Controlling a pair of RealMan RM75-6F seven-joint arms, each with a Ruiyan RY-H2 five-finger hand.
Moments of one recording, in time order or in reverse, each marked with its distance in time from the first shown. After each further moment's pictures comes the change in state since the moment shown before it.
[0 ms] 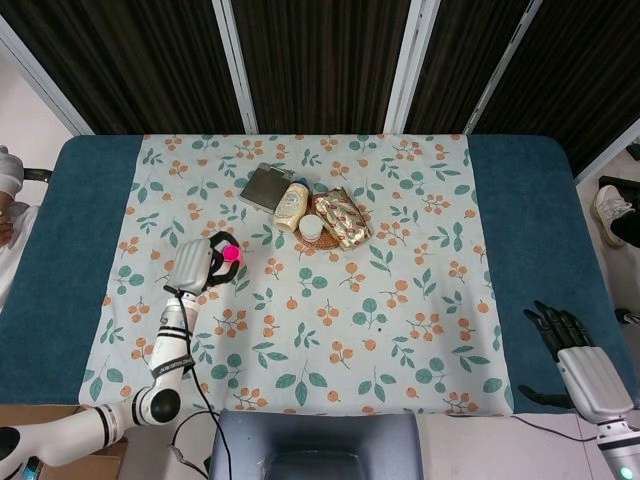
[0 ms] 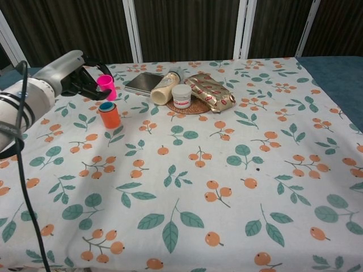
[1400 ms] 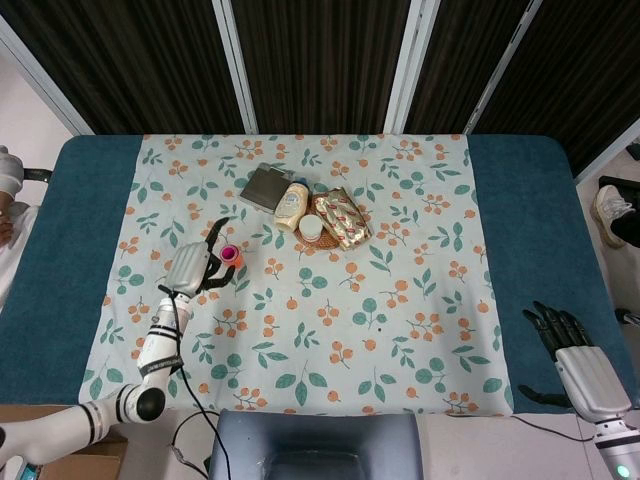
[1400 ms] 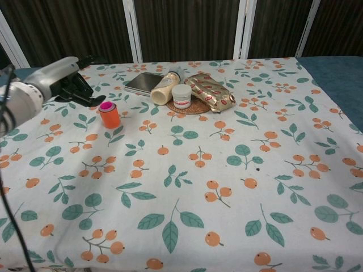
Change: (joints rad) left arm 0.034 0.133 0.092 -0.075 0.085 -0.063 -0.163; right arm 0.001 -0.006 0.001 -0.006 0.010 -0.015 -0.033
